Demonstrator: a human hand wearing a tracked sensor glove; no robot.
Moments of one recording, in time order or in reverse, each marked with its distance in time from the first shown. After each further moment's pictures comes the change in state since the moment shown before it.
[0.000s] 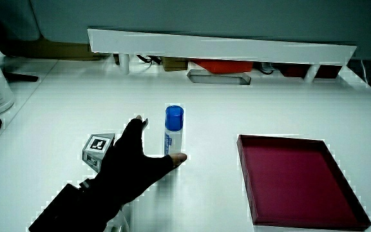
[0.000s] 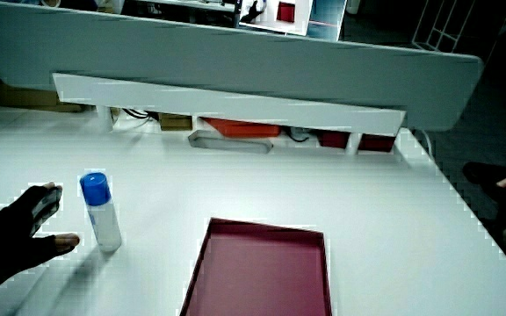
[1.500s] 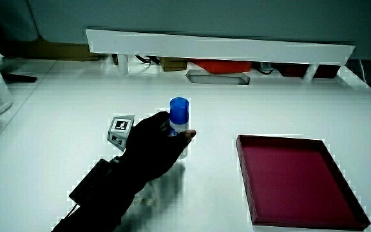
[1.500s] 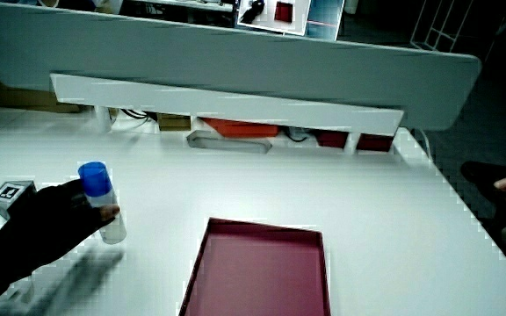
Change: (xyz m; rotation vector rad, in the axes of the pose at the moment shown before) arm 0.087 0.035 -0.058 -0.016 -0.157 -0.215
